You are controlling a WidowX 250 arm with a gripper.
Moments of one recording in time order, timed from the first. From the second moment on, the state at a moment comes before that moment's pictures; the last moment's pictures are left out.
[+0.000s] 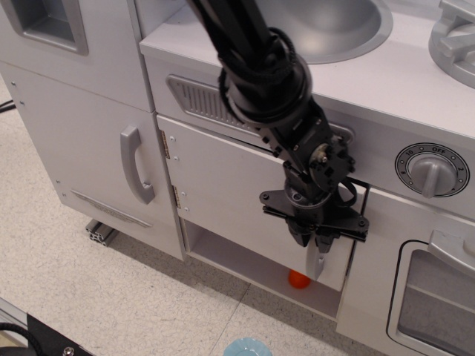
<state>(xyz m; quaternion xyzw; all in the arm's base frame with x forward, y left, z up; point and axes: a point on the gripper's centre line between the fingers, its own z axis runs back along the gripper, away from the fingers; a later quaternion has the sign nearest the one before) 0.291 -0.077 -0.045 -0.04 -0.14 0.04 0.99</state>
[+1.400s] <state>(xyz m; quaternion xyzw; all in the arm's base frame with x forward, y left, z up) 0.286 -0.049 0.049 -0.10 -0.13 0.06 0.99</state>
